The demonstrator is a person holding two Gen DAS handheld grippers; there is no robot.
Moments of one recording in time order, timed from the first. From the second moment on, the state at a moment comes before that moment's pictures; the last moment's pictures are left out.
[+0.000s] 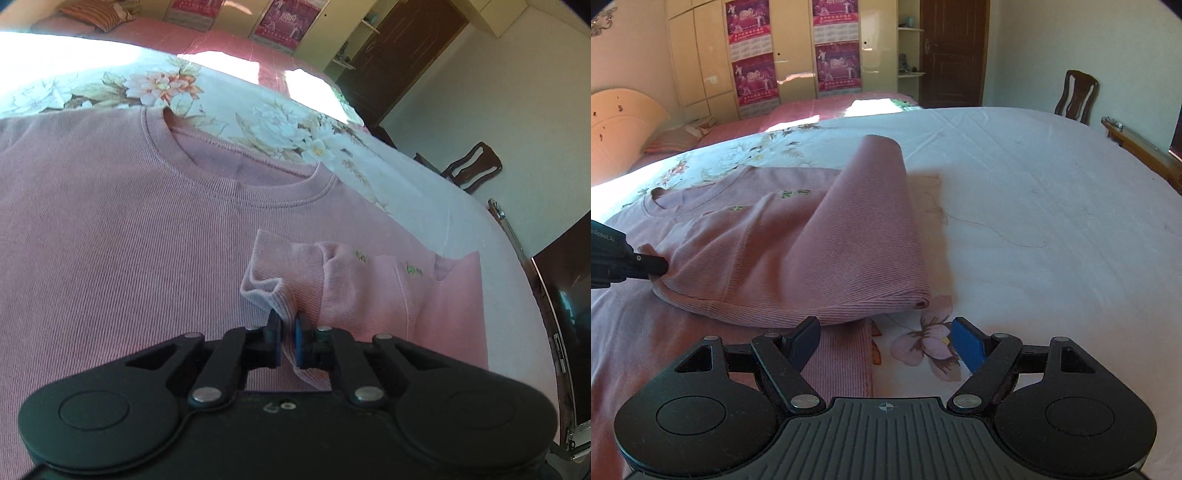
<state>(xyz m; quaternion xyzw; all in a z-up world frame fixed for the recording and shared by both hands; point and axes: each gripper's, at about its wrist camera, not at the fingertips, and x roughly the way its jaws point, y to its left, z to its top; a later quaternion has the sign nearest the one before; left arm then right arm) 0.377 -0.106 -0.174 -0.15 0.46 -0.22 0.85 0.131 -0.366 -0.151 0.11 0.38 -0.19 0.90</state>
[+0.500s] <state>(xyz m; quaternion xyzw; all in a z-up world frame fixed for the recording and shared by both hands) 0.353 -0.013 -0.147 -0.14 0.37 -0.11 0.91 0.176 -0.357 -0.159 0.09 0.38 -0.15 0.91</state>
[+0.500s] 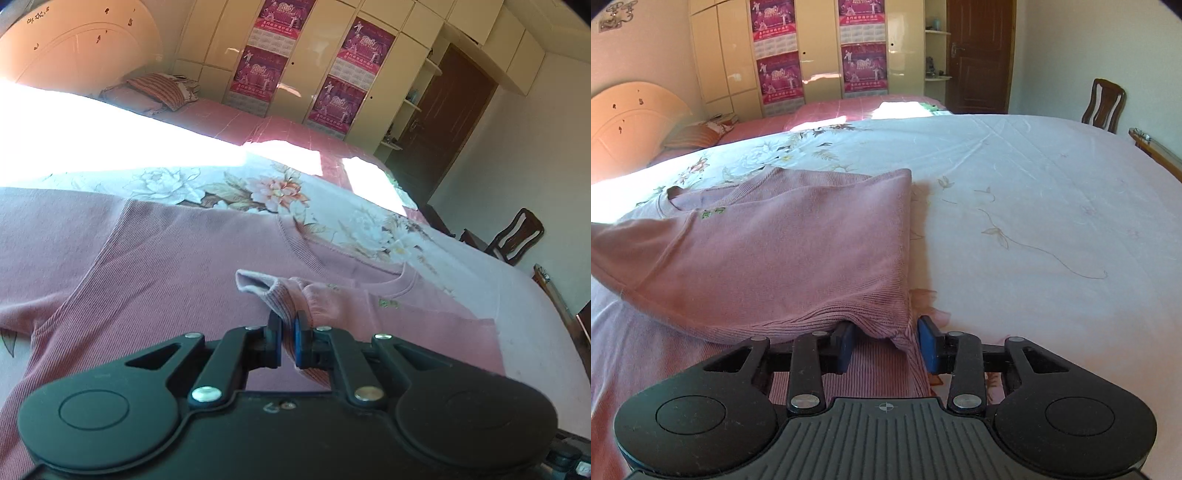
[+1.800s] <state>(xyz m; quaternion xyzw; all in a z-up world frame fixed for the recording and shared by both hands) 0.389 -0.058 -0.178 -0.01 0.41 -0.12 0.90 0.302 -0.430 -0.157 0.10 0.37 -0.18 0.91</state>
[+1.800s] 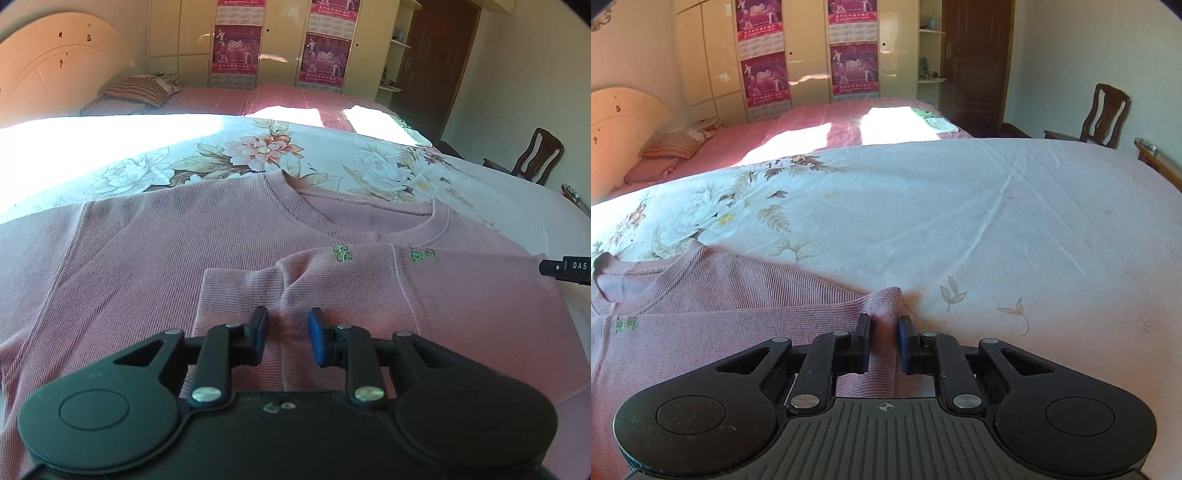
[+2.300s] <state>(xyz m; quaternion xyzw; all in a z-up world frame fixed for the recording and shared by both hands) 0.335 0.038 -0.128 -0.06 0.40 -0.01 0.91 0.238 -0.285 -0.124 0.11 0.36 0.01 0.93</state>
